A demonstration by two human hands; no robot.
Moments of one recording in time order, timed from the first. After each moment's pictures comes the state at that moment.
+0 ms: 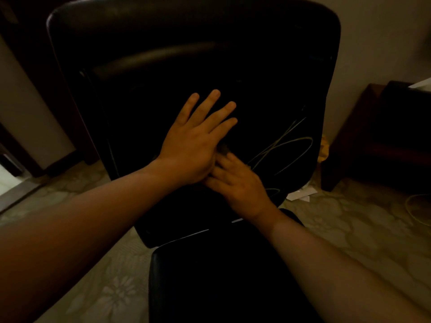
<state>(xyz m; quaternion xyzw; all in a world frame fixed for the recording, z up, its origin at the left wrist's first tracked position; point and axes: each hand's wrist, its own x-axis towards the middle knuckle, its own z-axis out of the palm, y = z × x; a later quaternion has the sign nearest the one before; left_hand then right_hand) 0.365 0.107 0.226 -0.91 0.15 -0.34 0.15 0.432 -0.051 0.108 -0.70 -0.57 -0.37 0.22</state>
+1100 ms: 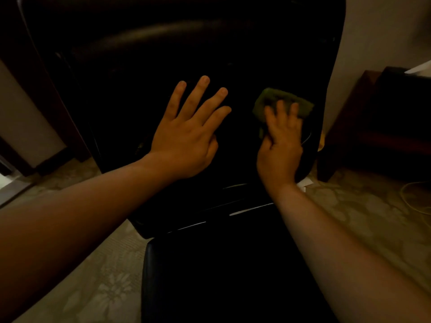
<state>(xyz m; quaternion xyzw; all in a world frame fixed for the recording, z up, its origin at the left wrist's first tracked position) 0.379 0.093 0.213 -0.91 0.12 -0.35 0.18 0.467 -0.100 0.148 -0.80 -0.21 -0.41 0.39</state>
